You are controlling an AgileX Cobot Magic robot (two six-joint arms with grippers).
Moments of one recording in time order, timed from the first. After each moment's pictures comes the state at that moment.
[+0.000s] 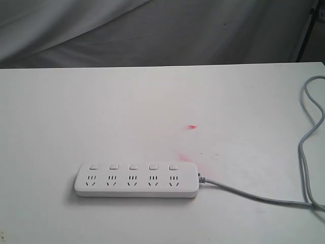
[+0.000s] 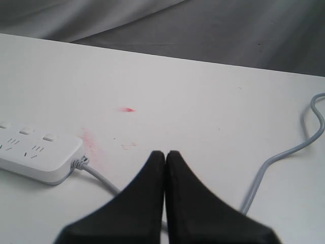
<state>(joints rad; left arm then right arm) 0.17 0.31 -0.33 0.01 0.27 0.08 0.03 0.01 0.00 -0.03 0.34 0.01</state>
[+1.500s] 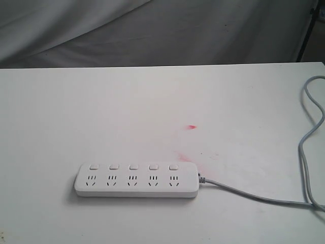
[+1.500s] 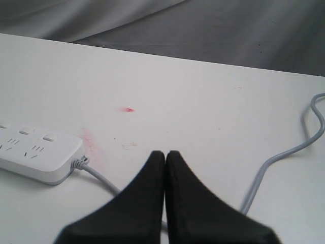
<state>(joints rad) 0.67 1.37 -0.66 -1.29 0.83 2.09 0.03 0.01 0.00 -0.03 0.34 0.01</state>
